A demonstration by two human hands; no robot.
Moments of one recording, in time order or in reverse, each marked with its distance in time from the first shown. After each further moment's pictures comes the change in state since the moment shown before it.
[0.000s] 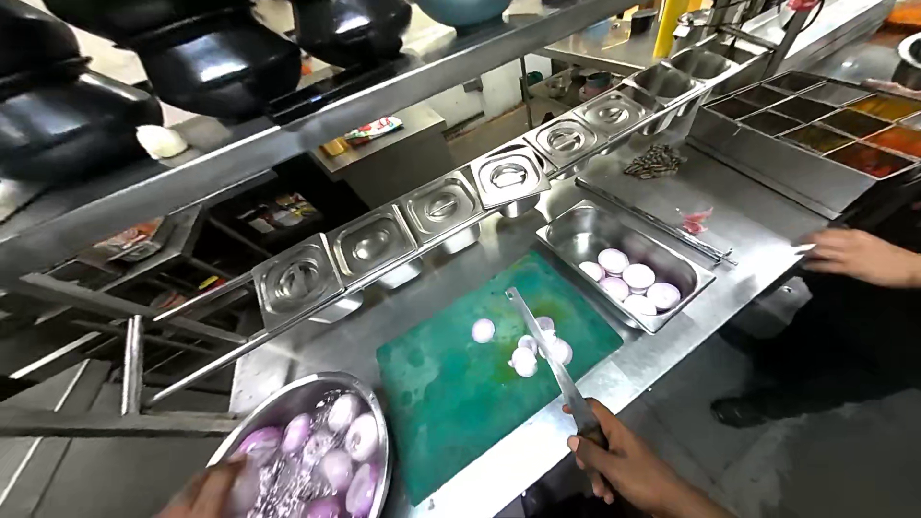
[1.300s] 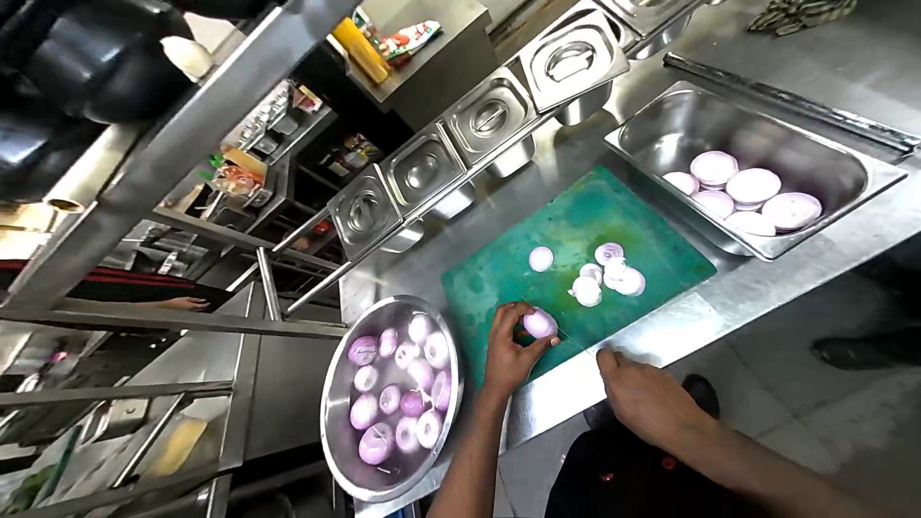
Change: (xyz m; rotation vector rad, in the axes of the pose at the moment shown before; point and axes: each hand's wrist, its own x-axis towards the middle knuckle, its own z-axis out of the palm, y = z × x) left_hand -0.020 0.159 0.216 -0.646 -0.087 0.713; right_hand 0.041 -0.002 0.058 -1.234 -0.059 -0.023
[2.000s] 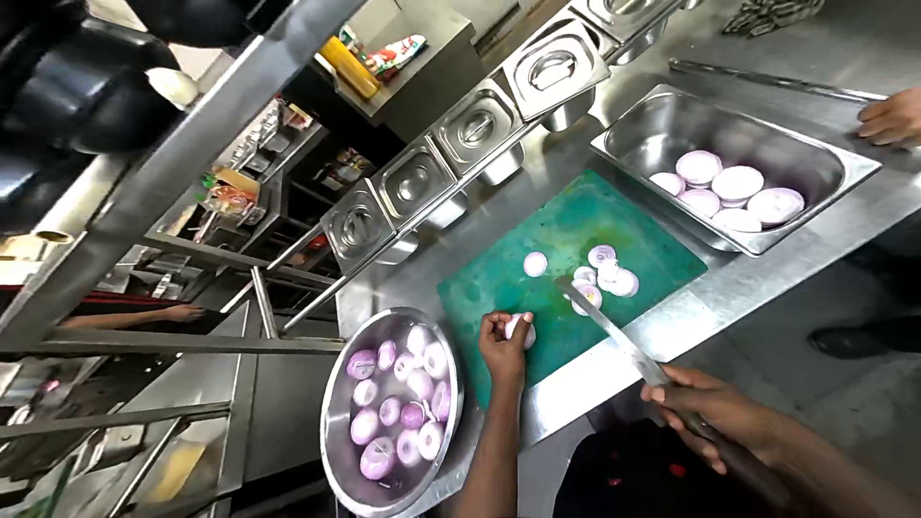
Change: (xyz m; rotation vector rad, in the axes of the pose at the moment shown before) left_hand 0.011 -0.006 0.027 -0.384 0.450 -0.023; right_hand -0.037 0.093 0.015 1.552 -0.416 0.023
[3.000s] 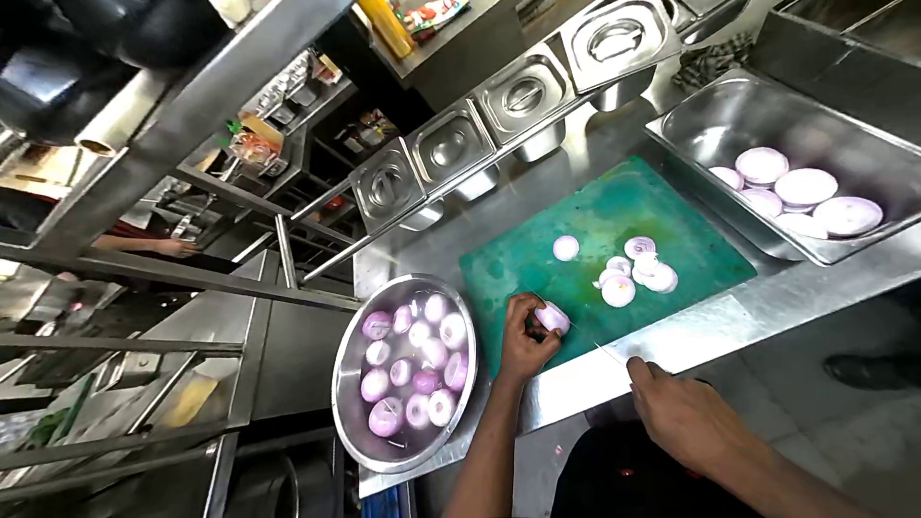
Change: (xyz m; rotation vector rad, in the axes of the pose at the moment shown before) left_hand -0.007 -0.006 -0.038 0.171 -0.364 0.058; right_hand 0.037 -0.011 0.087 -1.666 0.509 -0.161
